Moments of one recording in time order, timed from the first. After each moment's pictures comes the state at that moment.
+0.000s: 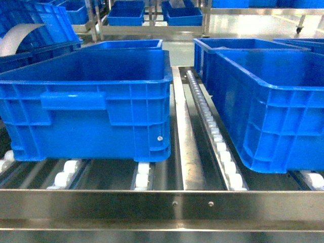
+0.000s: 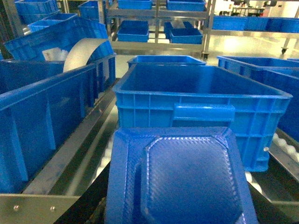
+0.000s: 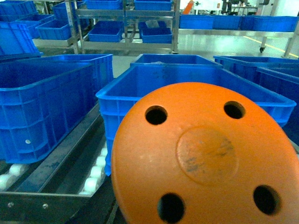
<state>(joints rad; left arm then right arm) 0.00 0.01 0.01 -0.01 0.00 0.00 0.00 0.00 0.01 0.00 0.00 0.00</state>
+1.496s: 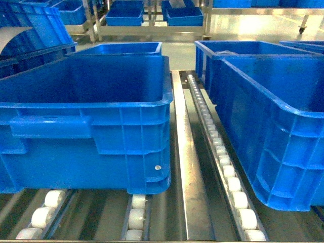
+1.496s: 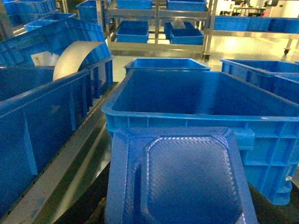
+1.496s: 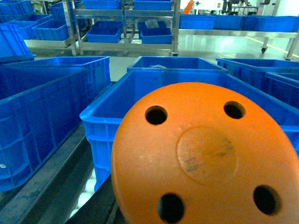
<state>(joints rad) 0.00 0.01 0.01 -0.01 0.00 0.00 0.00 0.00 0.01 -0.01 0.00 0.00</state>
